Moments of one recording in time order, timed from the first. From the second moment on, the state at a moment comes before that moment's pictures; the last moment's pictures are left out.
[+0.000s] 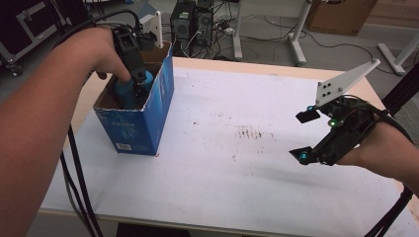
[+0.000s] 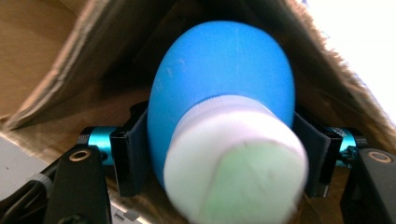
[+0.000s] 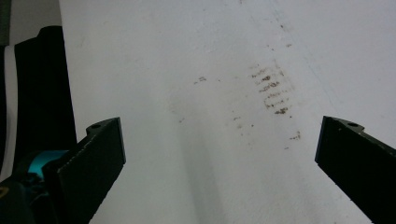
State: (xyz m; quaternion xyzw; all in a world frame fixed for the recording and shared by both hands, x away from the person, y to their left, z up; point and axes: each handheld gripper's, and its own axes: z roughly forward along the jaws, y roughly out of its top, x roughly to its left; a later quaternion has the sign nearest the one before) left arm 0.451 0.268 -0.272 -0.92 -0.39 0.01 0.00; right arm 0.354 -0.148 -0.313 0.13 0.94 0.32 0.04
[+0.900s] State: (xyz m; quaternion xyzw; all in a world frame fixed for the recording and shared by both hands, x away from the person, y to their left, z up) left arm 0.436 0.254 -0.192 -0.92 -0.38 0.00 -0.02; right arm 0.359 -0.155 -0.290 0.13 0.94 0.31 0.04
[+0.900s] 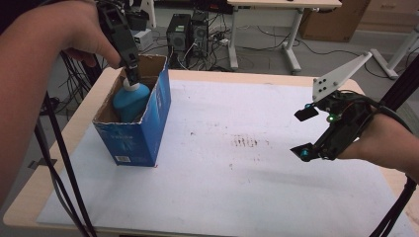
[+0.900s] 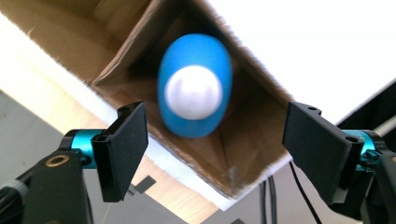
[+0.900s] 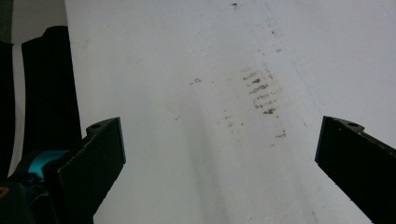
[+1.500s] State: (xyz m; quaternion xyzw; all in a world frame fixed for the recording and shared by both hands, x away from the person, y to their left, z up) left arm 0.413 0.185 -0.198 -0.98 -0.19 0.03 -0.03; right arm 0.374 -0.155 -0.274 0.10 0.97 0.24 0.01
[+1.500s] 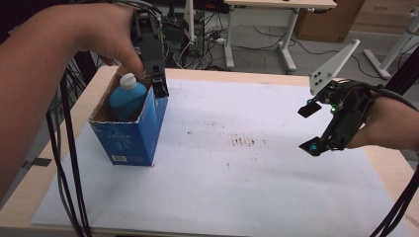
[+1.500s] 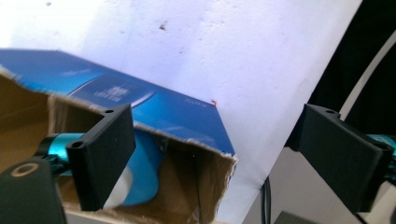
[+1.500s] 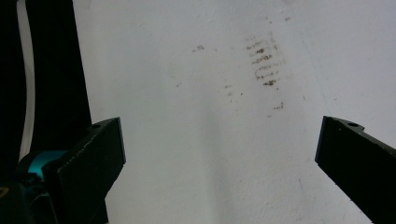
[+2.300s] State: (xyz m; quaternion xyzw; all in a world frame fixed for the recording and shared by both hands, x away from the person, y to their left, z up) left arm 0.404 0.139 -0.222 -0.99 -0.09 0.04 -0.03; right arm 0.377 -0.147 -0.272 0.08 0.98 0.19 0.00
